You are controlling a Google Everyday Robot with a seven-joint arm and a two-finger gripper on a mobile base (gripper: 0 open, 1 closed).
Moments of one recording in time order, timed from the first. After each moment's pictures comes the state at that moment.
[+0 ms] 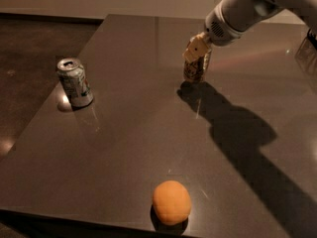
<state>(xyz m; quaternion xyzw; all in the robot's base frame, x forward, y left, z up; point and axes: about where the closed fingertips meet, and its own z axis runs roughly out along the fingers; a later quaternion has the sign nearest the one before) 0.651 -0.109 0.937 -0.38 0.87 0.07 0.32</state>
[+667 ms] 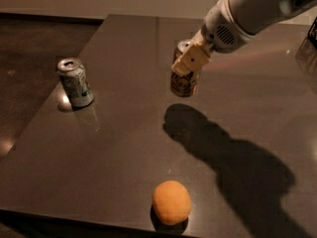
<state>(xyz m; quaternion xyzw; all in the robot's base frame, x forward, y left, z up) 0.548 -0.069 0.977 -0.49 0.80 0.11 0.33</state>
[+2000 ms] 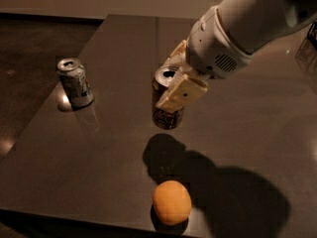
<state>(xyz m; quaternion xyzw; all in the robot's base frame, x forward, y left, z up) 0.445 -0.023 0.976 -0.66 0.67 0.14 0.29</state>
